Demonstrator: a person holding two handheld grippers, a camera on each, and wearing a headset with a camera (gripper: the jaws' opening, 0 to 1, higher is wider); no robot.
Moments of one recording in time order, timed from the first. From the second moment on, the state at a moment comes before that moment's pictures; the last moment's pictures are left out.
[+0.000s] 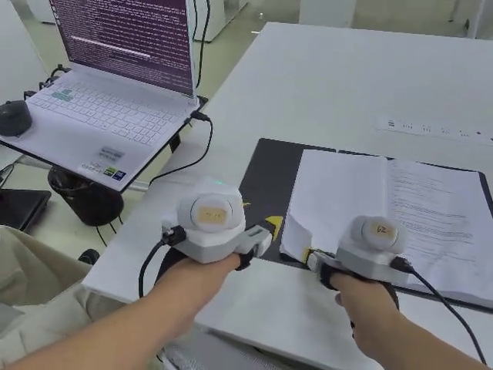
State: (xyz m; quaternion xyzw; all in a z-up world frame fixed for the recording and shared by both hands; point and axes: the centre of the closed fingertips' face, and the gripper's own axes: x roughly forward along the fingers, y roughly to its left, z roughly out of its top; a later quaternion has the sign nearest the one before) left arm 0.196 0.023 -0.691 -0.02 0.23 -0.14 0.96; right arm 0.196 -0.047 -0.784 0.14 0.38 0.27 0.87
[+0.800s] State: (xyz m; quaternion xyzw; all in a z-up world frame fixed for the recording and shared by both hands) left arm 0.210 -0.044 -0.772 0.03 0.30 -0.19 0.94; right arm 0.220 -0.130 -0.758 0.15 0.34 0.27 0.89
